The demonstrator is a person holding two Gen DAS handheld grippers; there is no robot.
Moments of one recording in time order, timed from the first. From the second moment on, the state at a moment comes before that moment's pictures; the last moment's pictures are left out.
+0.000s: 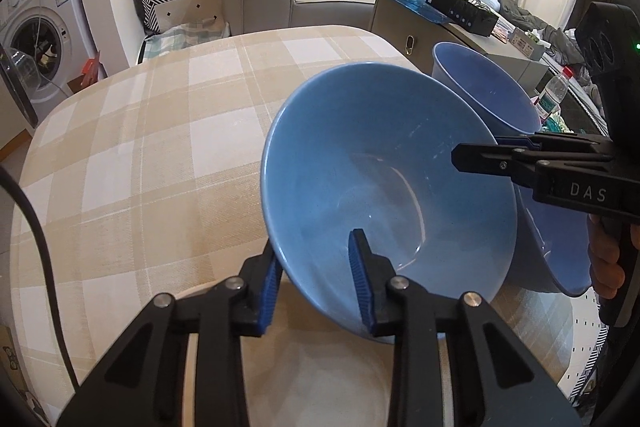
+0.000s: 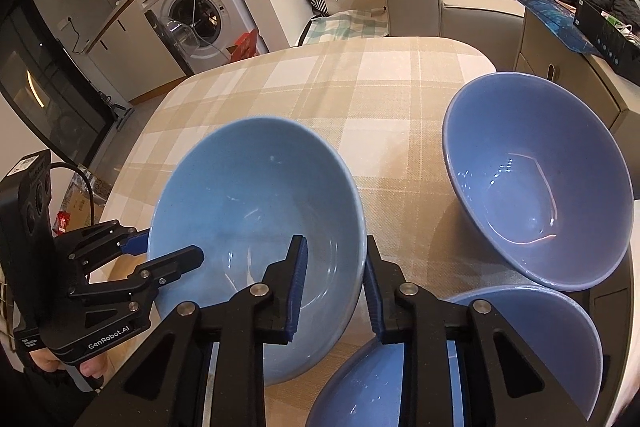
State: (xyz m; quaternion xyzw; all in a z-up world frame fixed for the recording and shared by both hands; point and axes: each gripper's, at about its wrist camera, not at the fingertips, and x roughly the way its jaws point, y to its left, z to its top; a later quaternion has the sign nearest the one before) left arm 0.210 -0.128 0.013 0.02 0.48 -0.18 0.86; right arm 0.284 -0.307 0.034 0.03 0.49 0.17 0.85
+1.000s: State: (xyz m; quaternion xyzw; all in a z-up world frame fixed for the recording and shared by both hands) left arm 0.172 -0.134 0.075 0.02 0.42 -0.20 0.88; right arm 0.239 -0.310 0.099 0.01 0.45 0.15 0.88
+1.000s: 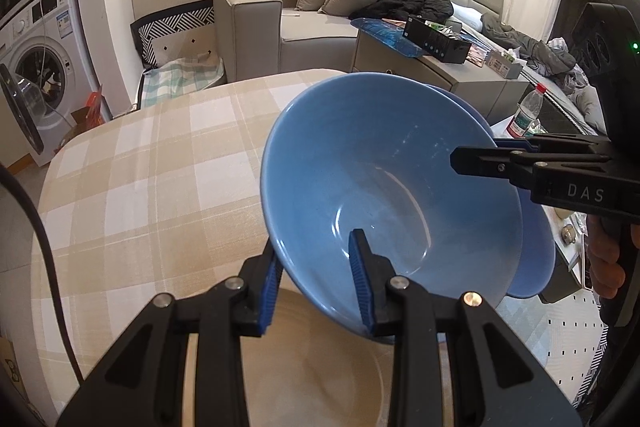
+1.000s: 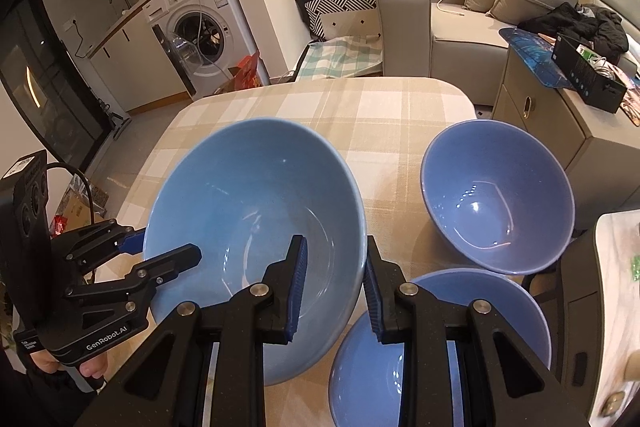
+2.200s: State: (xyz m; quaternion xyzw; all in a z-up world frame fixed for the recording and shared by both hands) left arm 0.142 -0.242 0.094 0.06 0.41 -0.25 0.88; right arm 0.159 -0.415 0.116 0.05 0.44 0.08 0.89
